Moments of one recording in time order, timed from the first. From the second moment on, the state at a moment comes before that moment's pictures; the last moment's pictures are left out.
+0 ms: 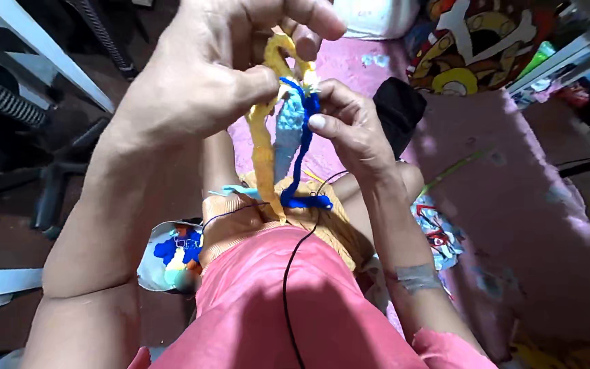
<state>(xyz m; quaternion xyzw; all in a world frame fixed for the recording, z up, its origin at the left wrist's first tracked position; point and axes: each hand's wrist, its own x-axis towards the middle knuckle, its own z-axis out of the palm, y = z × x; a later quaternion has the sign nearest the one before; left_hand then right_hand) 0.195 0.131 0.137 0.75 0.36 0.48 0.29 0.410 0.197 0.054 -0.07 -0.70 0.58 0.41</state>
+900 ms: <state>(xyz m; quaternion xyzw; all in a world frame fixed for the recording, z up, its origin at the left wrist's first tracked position) 0.198 0.156 0.073 0.53 0.46 0.55 0.45 0.398 0.224 0.064 -0.17 -0.59 0.71 0.34</state>
